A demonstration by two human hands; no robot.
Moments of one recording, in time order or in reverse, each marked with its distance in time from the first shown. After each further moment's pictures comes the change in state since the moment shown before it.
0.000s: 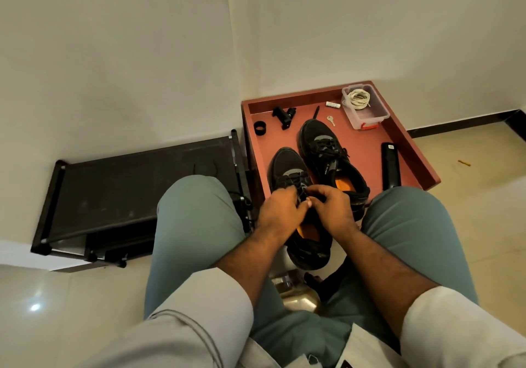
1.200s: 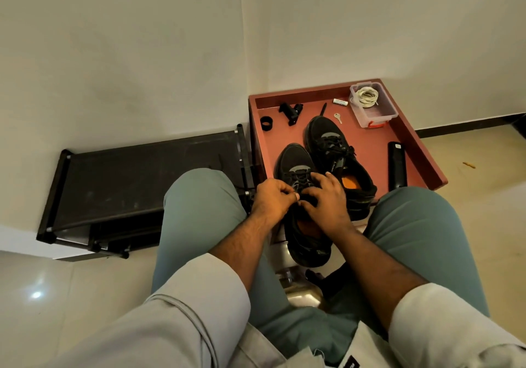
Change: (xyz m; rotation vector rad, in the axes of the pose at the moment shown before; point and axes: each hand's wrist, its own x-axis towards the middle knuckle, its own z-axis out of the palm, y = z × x) left_hand 0.016 -0.033 -0.004 -0.516 -0.002 -0.180; right_hand 0.007 0.006 0.019 -0.579 -0.052 -0.260
